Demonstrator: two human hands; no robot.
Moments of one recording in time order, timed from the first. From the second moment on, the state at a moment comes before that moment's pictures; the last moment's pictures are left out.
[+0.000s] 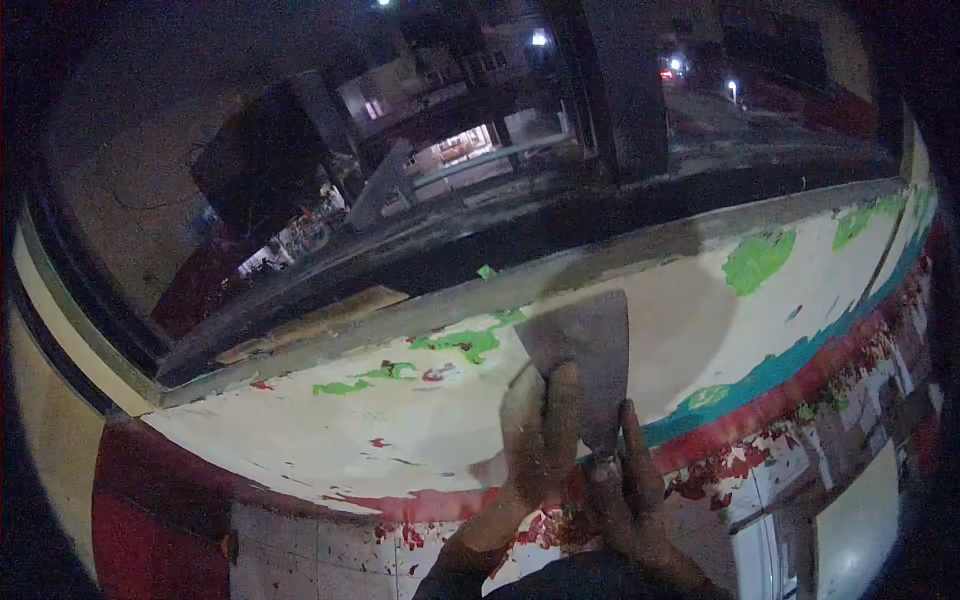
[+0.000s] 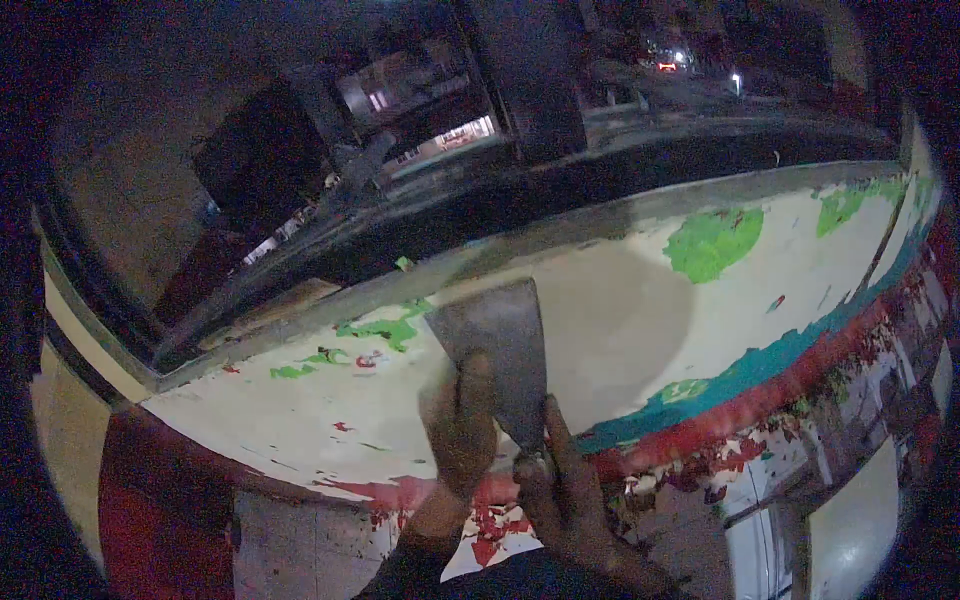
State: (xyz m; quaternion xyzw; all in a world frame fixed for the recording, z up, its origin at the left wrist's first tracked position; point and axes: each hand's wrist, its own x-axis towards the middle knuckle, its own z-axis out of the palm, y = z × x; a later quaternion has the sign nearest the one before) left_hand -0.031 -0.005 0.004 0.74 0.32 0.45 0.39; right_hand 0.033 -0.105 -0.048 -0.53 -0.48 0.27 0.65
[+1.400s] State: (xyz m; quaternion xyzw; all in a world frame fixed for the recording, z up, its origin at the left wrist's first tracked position) left_hand -0.024 0.008 0.001 0.75 0.24 0.54 0.30; right_hand 0.029 -0.107 -0.030 -0.56 -0.46 0.28 0.63
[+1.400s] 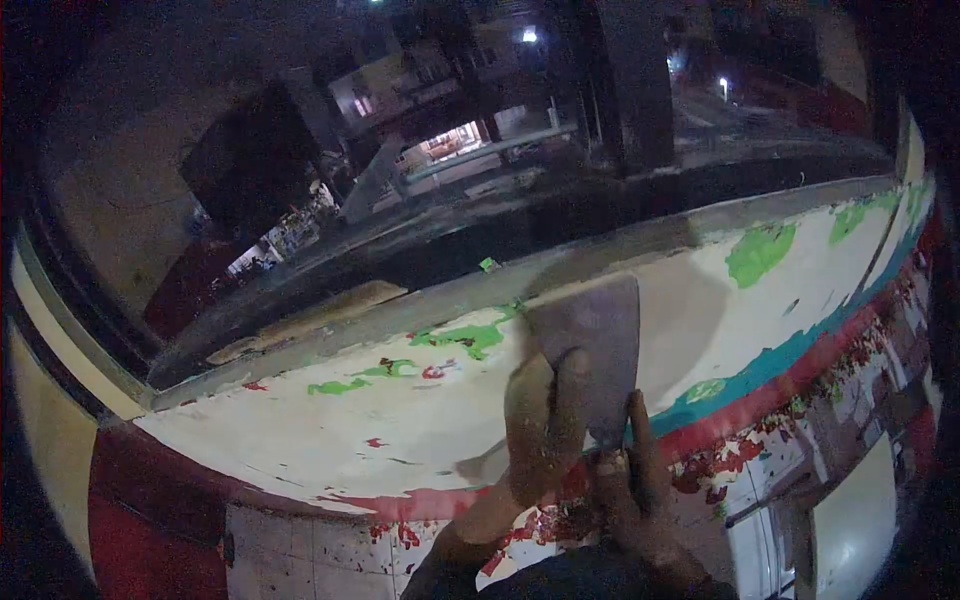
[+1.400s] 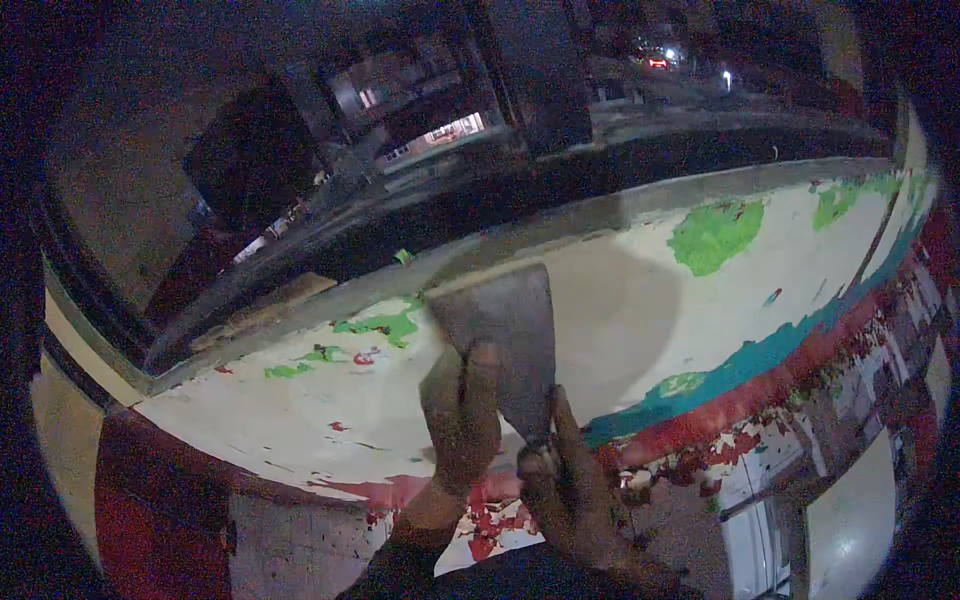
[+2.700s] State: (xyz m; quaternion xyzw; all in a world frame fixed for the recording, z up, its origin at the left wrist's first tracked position) left_hand -0.040 0.008 -0.008 0.76 0.25 0.54 0.27; right_hand 0.018 -0.107 -0.036 -0.55 -0.47 0.28 0.64
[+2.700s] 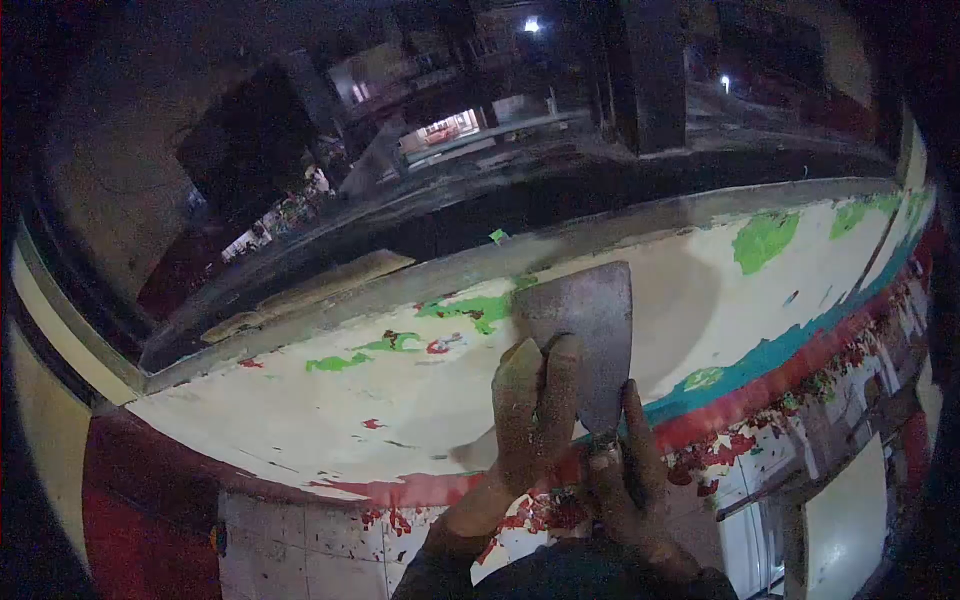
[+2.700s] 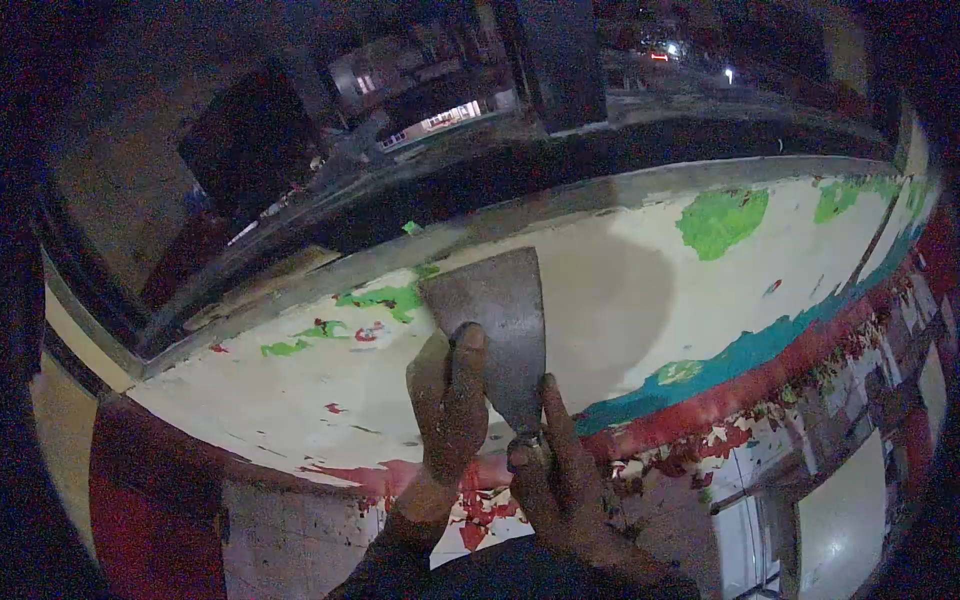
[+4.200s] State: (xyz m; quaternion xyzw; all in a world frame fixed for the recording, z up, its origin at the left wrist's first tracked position) left_hand -0.044 0.013 -0.003 0.72 0.25 0.55 0.34; right_hand 0.010 -0.098 -0.047 -0.51 -0.50 0.22 0.66
